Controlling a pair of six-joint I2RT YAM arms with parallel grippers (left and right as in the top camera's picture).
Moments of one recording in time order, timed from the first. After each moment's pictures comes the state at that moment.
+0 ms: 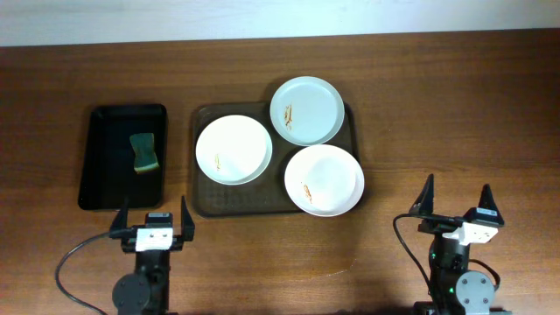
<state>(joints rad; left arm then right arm) 0.01 0.02 0.01 0.03 -0.05 0.27 -0.04 0.01 0.01 0.19 0.19 -0.01</state>
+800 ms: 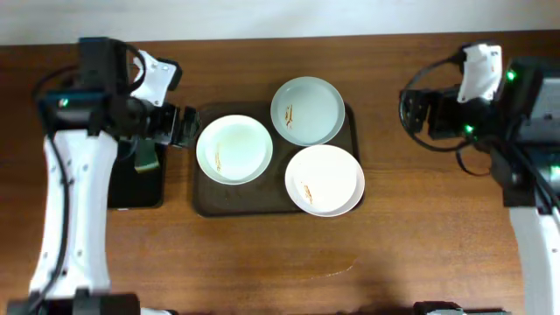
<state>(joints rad) 0.01 1.61 1.73 -1.24 0.26 0.27 -0.04 1.27 1.54 -0.91 -0.28 -0.01</state>
